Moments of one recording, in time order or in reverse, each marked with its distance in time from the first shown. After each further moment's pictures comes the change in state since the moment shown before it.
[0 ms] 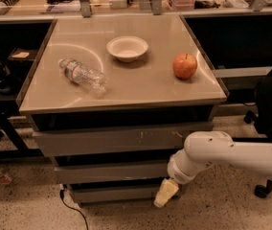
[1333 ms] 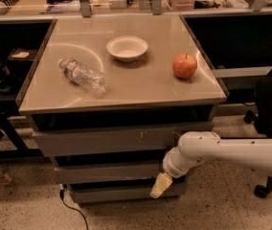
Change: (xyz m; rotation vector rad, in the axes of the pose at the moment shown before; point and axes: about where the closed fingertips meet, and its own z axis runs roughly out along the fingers) arm -0.010 -0.044 0.052 0.021 -0.045 -0.024
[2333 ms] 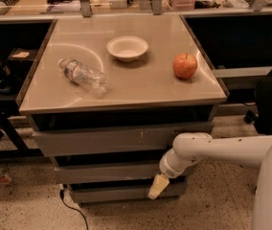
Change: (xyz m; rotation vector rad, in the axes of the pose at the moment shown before) arm 0.002 -0.005 0.031 -0.032 0.024 -0.006
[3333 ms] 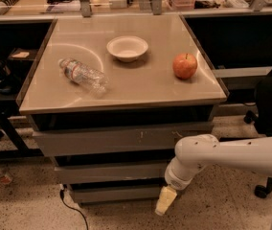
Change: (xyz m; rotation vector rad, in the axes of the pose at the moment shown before) arm 0.027 0.057 -0.038 -0.055 0.141 0.033
